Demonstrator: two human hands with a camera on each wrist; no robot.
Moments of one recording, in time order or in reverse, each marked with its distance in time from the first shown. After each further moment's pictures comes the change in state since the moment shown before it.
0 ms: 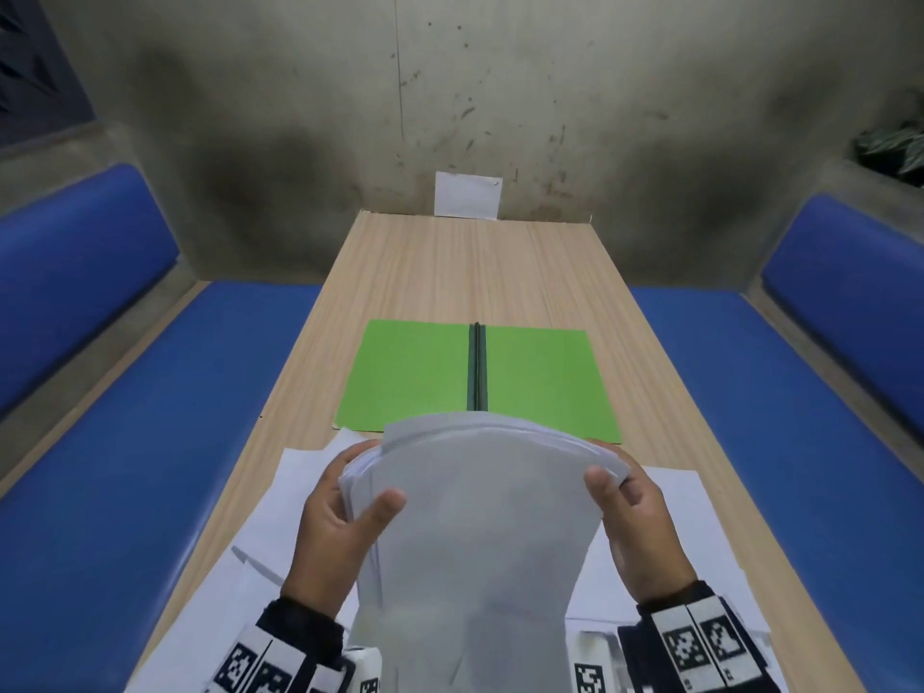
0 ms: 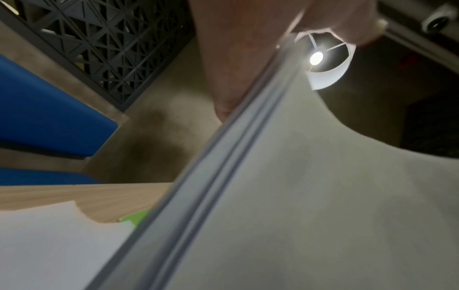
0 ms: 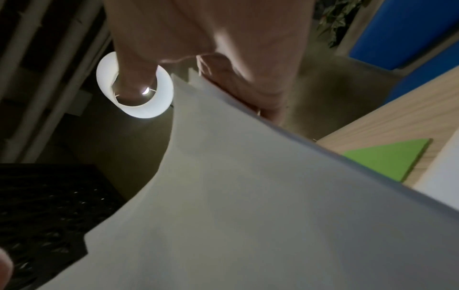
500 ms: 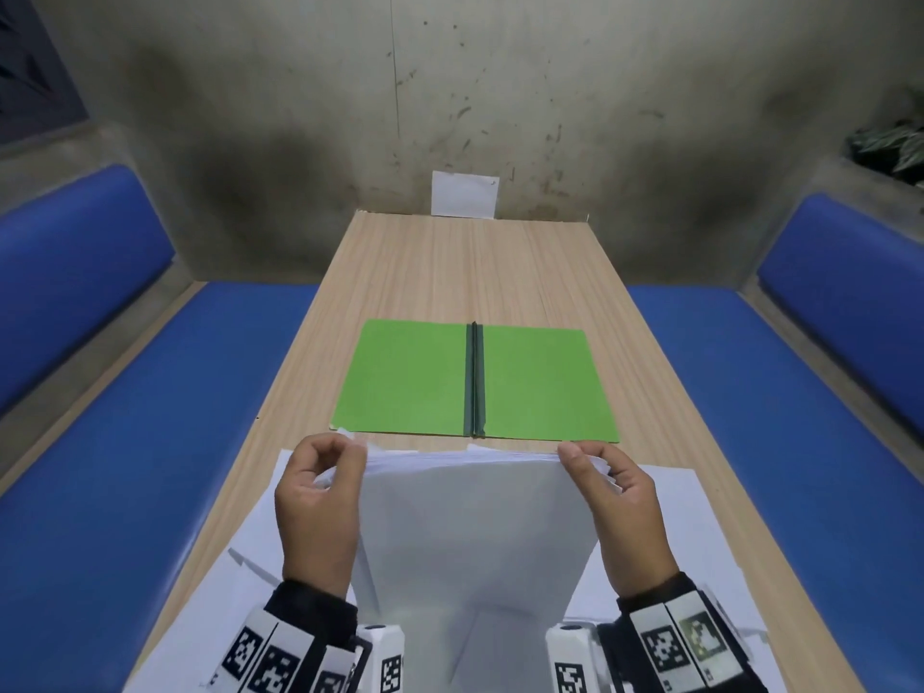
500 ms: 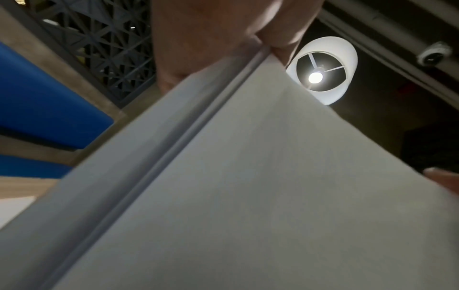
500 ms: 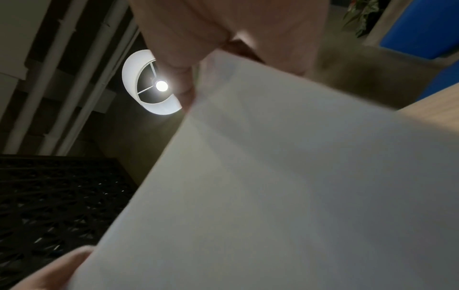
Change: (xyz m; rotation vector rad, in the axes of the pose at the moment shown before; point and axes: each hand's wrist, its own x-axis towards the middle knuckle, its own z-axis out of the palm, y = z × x) left_hand 0.018 0.002 0.014 0.076 0.402 0.076; right_hand 0.004 -0.001 0.014 -0.131 0.130 -0.017
